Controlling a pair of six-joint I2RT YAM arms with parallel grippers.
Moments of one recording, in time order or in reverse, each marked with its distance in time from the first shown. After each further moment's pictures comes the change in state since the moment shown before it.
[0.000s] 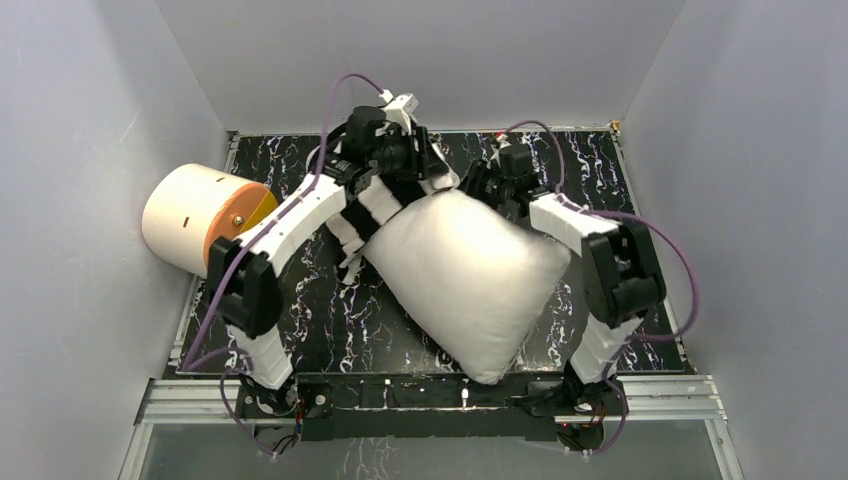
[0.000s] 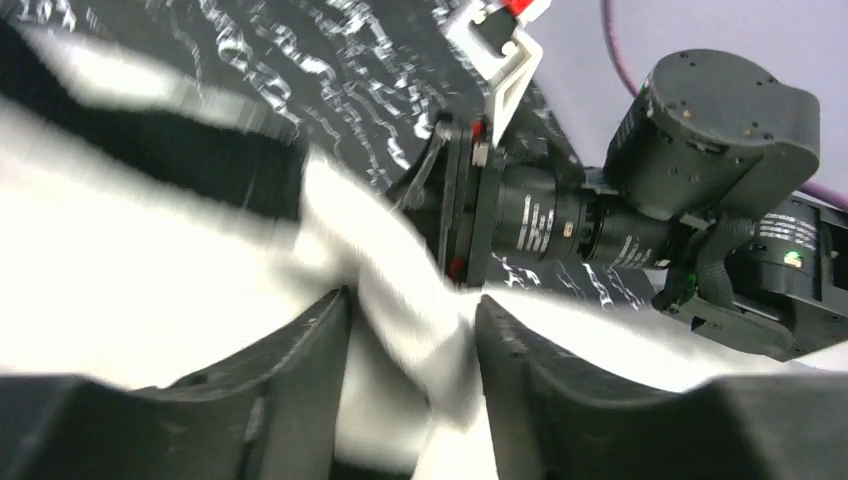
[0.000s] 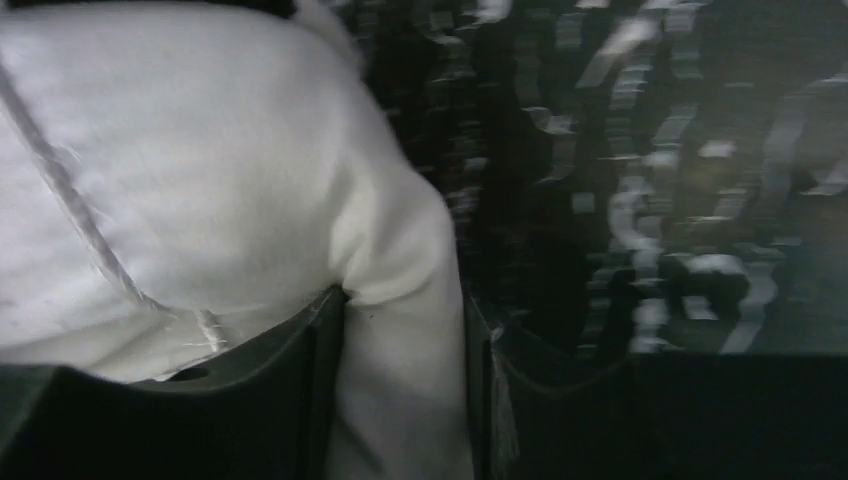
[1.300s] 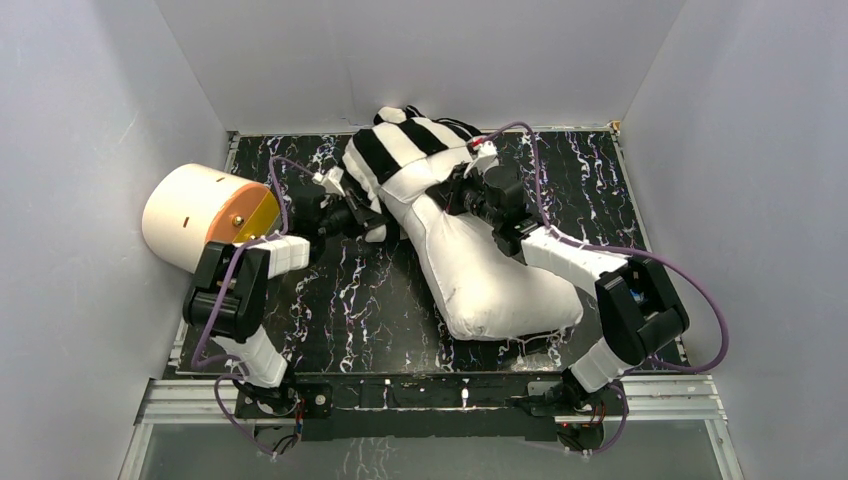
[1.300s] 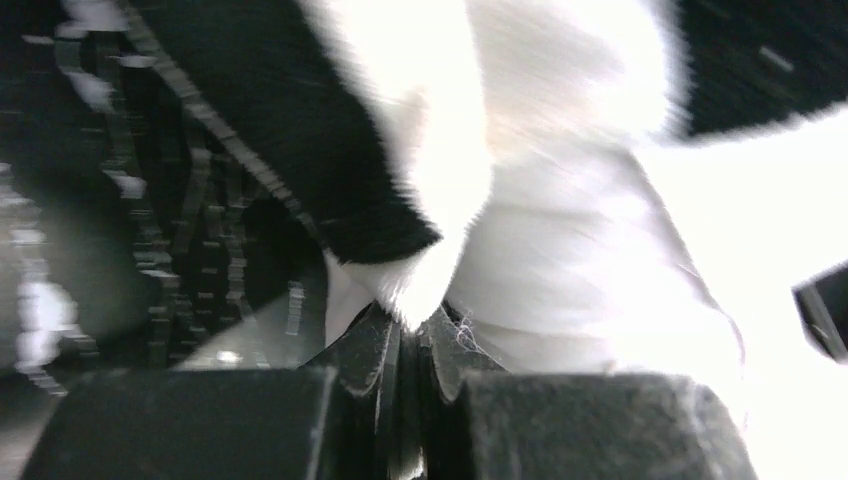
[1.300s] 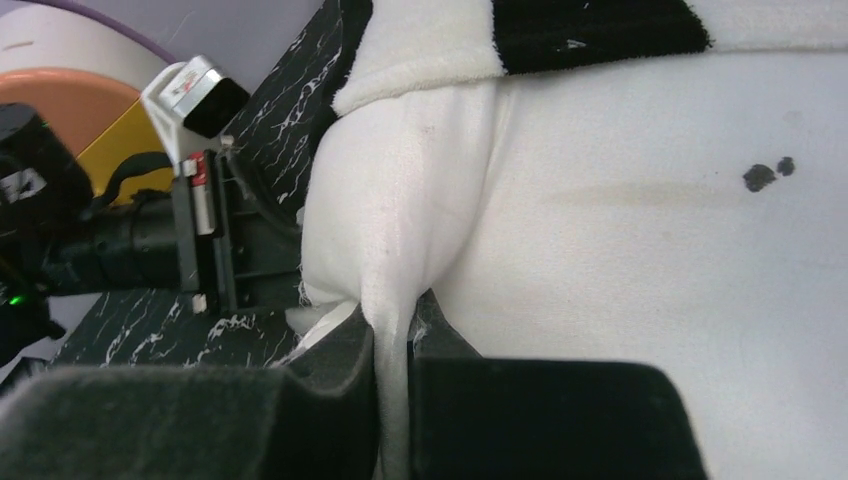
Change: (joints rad) left arm 0.309 0.012 -0.755 0.642 0.113 -0.332; right arm 0.176 -0.151 -0.188 0.379 0.152 -0.217
